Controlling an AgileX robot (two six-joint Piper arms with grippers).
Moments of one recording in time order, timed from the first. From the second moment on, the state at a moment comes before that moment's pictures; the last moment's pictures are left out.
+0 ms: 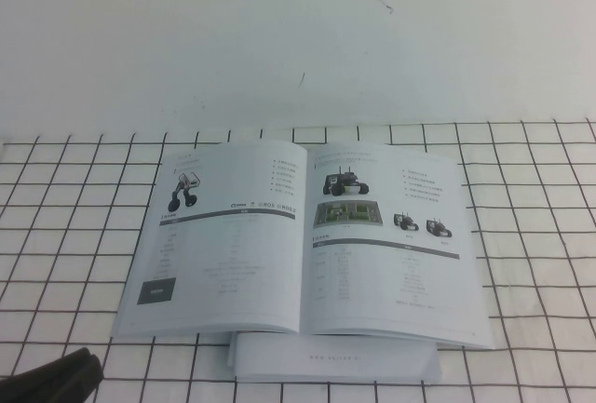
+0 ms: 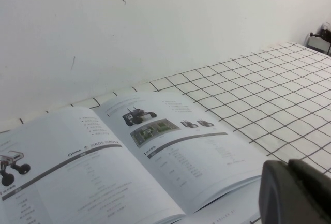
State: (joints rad) right arm 0.35 0.28 -0.40 0.10 0.82 -0.35; left arm -0.48 0.22 -0.32 -0.57 0.37 0.40
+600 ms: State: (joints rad) right arm 0.35 0.28 -0.40 0.11 0.82 -0.34; left arm -0.14 -0.01 -0.14 -0.46 0.48 0.42
